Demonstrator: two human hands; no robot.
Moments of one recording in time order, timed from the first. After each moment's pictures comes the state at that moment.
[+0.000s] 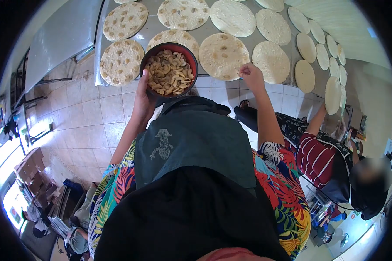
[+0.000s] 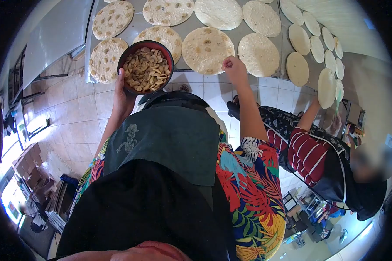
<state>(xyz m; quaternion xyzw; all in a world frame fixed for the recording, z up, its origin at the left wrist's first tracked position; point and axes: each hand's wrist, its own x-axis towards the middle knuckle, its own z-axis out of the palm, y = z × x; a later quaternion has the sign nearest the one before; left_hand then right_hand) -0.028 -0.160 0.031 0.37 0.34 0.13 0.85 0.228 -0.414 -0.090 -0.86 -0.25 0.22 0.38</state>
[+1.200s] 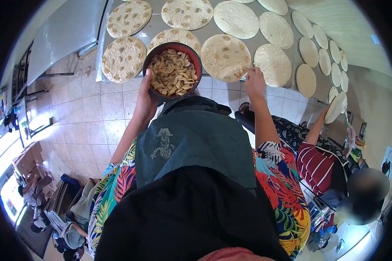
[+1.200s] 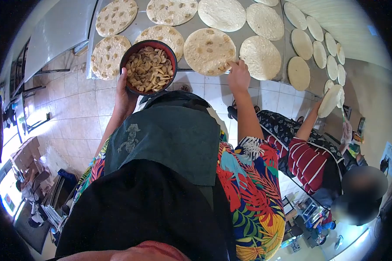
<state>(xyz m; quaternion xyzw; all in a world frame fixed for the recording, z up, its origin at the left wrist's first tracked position) -0.037 -0.158 0.021 0.36 0.35 0.14 0.85 0.205 -0.407 -0.099 -0.94 -0.31 0.01 0.14</state>
